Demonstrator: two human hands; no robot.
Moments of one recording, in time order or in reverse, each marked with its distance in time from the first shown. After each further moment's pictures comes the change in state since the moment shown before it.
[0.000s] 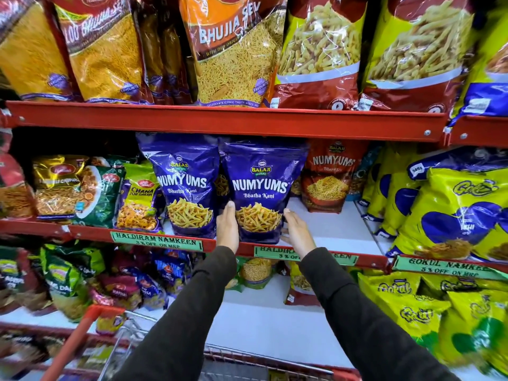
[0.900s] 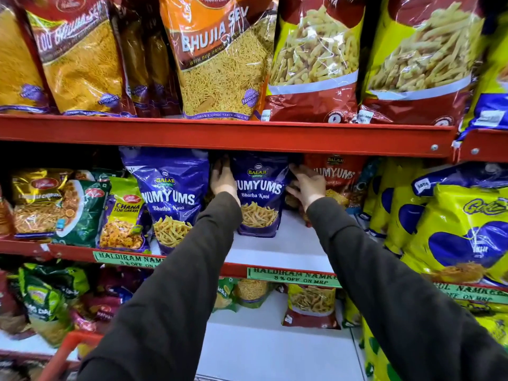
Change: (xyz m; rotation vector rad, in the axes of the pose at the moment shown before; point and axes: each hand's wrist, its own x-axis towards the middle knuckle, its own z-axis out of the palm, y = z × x) left_hand 0.065 0.131 0.059 -0.218 0.309 0.052; right_hand 0.085 -0.118 -0.030 0.381 0.164 -0.107
